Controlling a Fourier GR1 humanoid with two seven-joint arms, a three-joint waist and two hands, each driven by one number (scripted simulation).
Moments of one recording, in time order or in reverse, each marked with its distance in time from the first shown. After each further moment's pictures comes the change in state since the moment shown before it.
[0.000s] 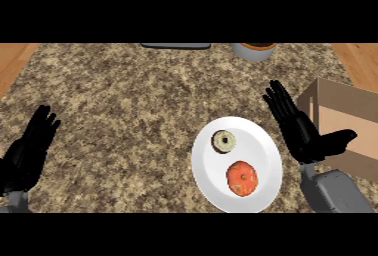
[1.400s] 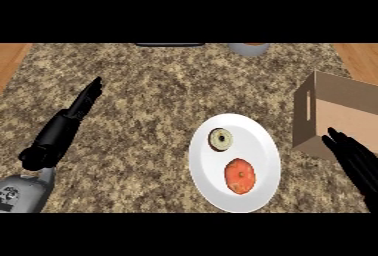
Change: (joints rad) left arm -0.205 0.046 -0.220 -0.096 -0.289 -0.101 -0.063; right arm 0.452 -0.648 0.087 -0.826 0.861 -0.125 0.555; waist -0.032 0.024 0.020
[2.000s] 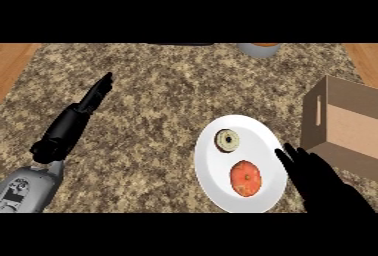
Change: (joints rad) left arm -0.056 -0.033 -0.012 0.023 -0.015 -0.030 0.010; right arm -0.332 0.170 0.325 -0.059 0.097 0.412 0.600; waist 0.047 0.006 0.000
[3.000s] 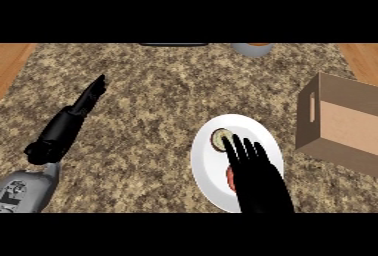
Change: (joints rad) left arm 0.032 -0.020 0.057 0.018 -0.027 -0.030 -0.023; right arm -0.175 0.429 0.145 0.341 0.192 0.118 0.093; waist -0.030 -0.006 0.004
